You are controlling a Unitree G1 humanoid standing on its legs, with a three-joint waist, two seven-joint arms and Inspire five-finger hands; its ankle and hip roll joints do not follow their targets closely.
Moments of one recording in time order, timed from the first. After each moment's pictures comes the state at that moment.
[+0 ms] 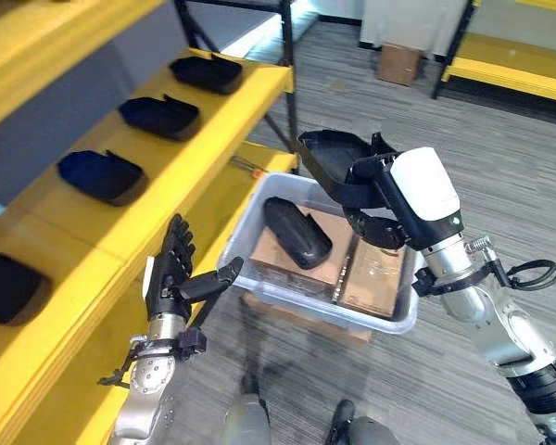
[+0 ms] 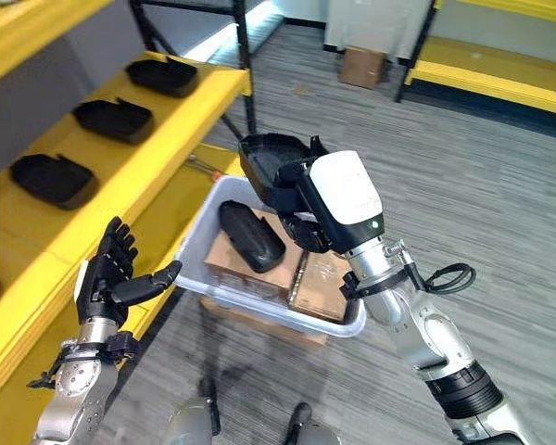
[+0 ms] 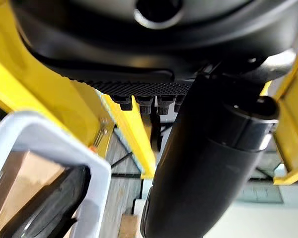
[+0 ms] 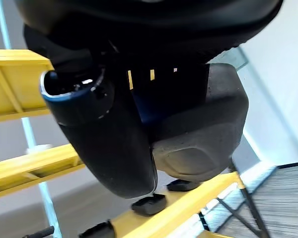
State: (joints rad) left arm 0.12 0.40 -0.07 -0.08 -0.46 -0.19 0.22; right arm -0.27 -0.72 0.23 -0.25 -0.54 -0.15 -0.27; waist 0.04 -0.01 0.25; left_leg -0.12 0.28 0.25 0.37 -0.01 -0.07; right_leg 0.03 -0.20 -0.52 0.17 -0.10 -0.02
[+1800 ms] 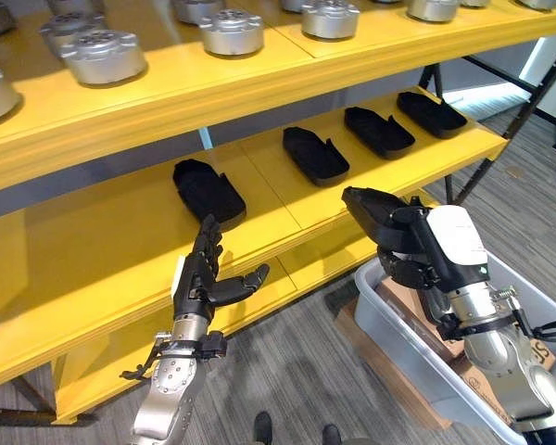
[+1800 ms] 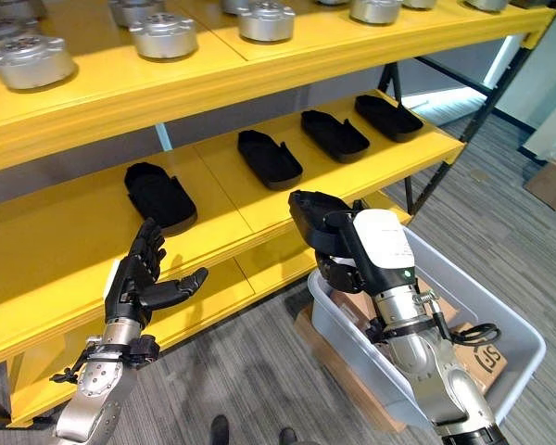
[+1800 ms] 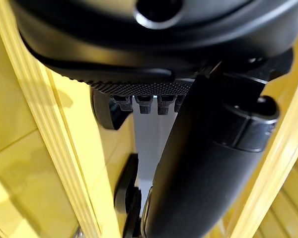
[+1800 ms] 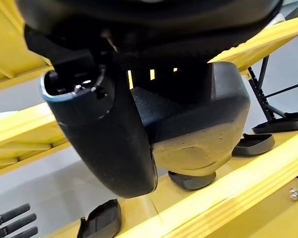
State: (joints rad) left arm 0.10 0.37 -0.14 -0.08 -0.38 -0.19 0.20; right arm 0.04 -0.66 0.05 -0.27 -0.53 -0.17 -0.23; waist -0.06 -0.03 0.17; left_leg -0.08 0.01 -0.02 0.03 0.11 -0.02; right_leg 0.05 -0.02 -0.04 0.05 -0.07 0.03
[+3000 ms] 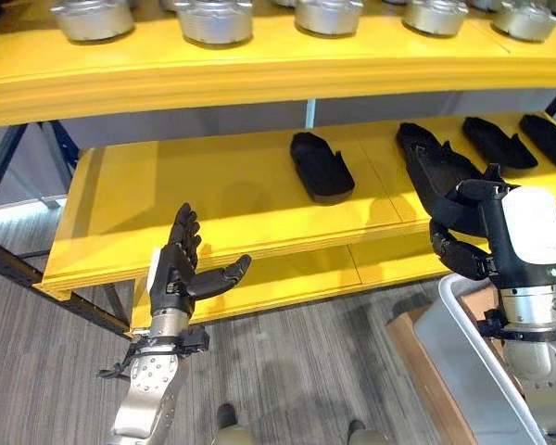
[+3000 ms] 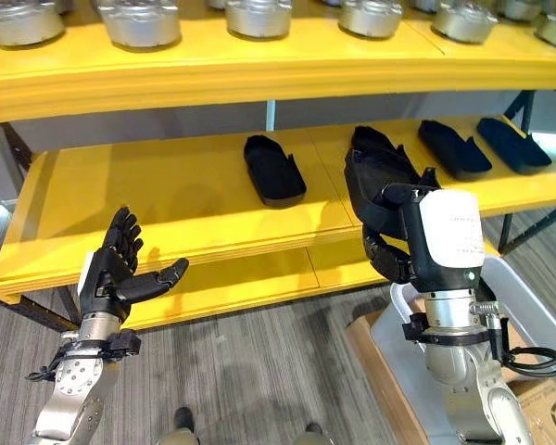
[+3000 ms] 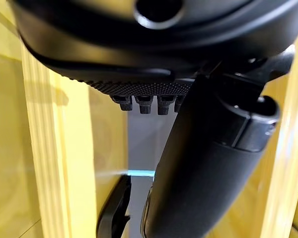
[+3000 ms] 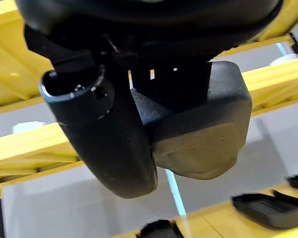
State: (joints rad) left arm 0.12 0.41 -0.05 -0.13 -0.39 -0.20 0.21; right arm 0.11 -0.64 -0.13 -0.39 -0.59 -0.14 -0.34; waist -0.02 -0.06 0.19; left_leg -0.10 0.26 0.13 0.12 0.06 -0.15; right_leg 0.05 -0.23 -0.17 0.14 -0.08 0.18
